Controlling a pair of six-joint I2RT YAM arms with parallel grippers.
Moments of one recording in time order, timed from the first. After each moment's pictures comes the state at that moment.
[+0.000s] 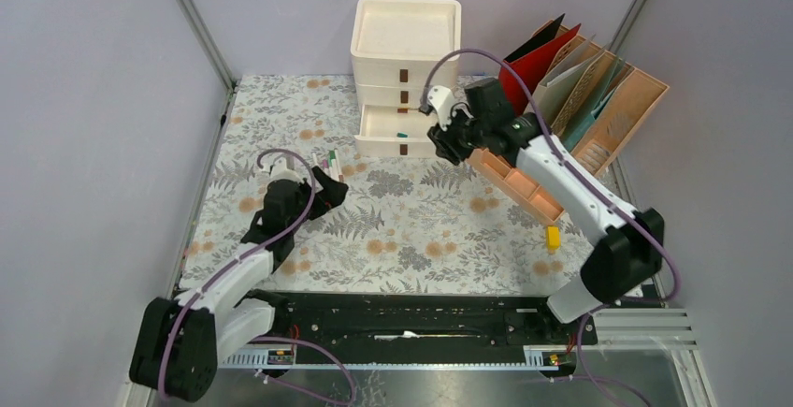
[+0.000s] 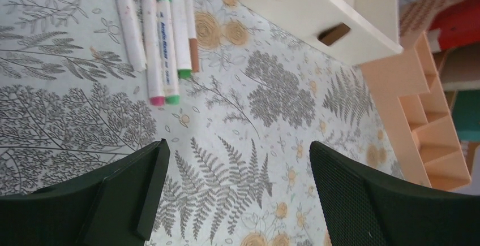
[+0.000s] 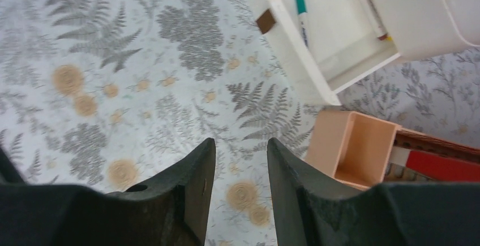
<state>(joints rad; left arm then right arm) -0.27 0.94 0.32 0.21 0.04 -0.72 0.52 1.60 1.49 -0.65 -0.26 -0.45</state>
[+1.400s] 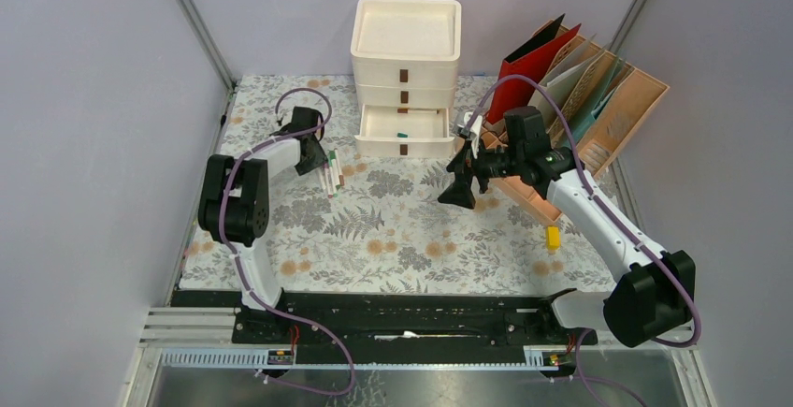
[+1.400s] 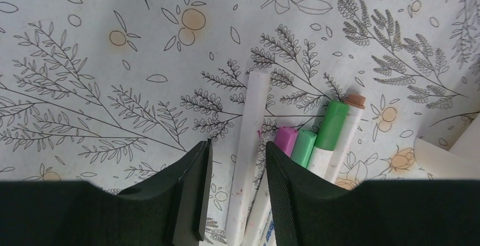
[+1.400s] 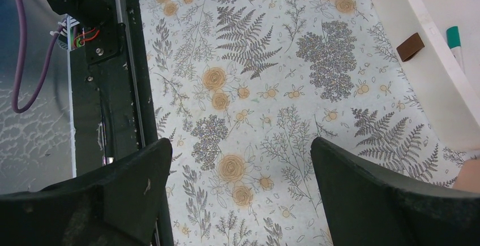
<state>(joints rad) -0.14 1.89 1.20 -0.32 -0.24 -0.61 0.37 1.30 1.09 -0.51 -0.90 -0.37</state>
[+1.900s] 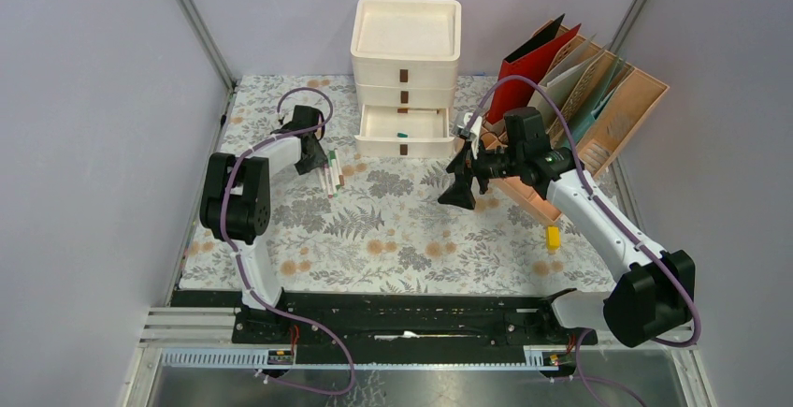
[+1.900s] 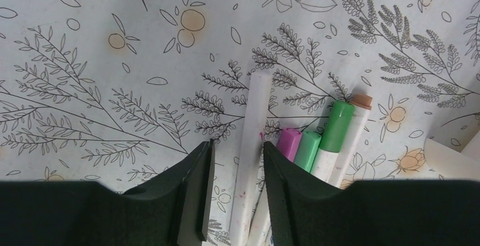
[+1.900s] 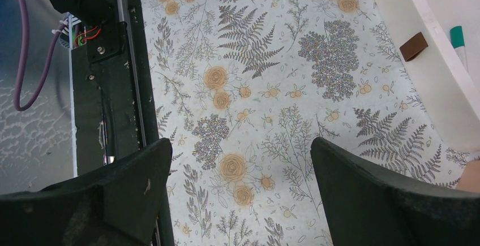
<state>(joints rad) -0.14 1.92 1.24 -0.36 -0.24 -0.59 0.37 1.30 1.09 -0.51 -0.91 -0.38</state>
